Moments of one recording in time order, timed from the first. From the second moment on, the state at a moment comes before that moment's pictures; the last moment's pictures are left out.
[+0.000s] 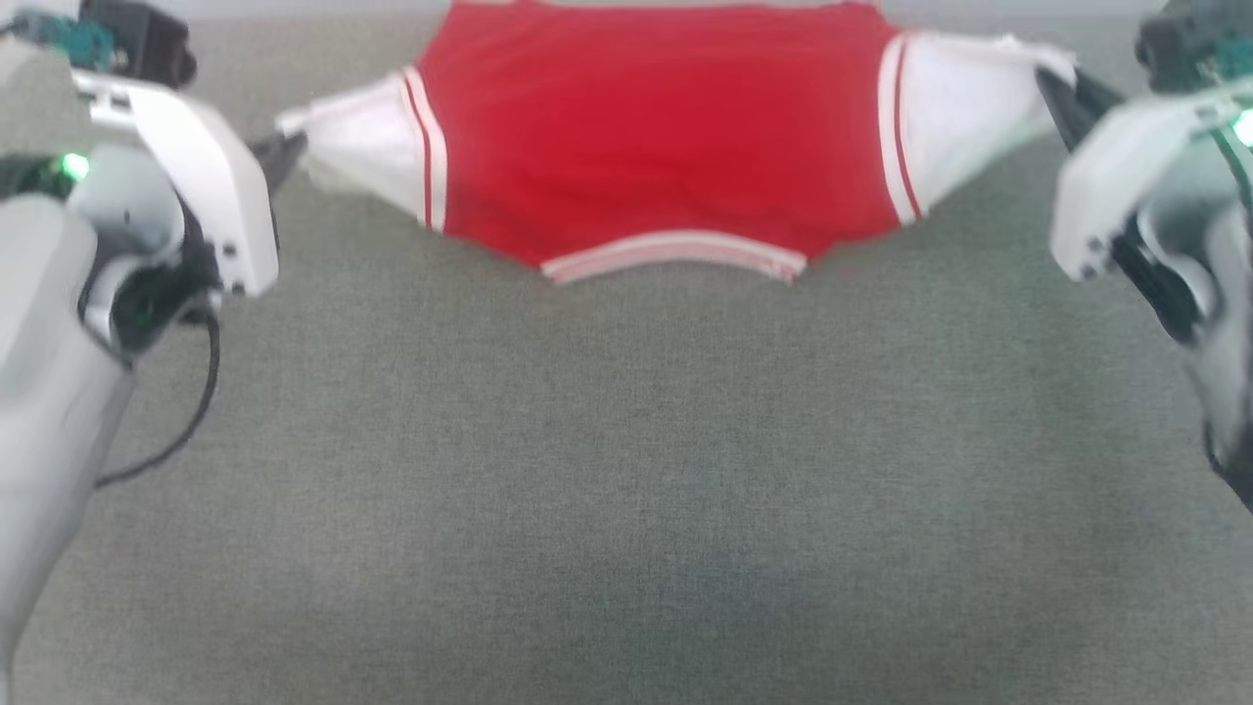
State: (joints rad) left arm -1.01 0.59 -0.64 0.62 -0.94 -0.10 0.40; right arm -0.94 -0.42 0.41 0.70 0.46 0.13 0.12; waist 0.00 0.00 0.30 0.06
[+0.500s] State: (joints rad) left arm -0.56 0.90 -0.55 -0.11 -1.06 0.26 0.56; right arm -0.46 -0.64 0.29 0.06 0.68 0.13 0.53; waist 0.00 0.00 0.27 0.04
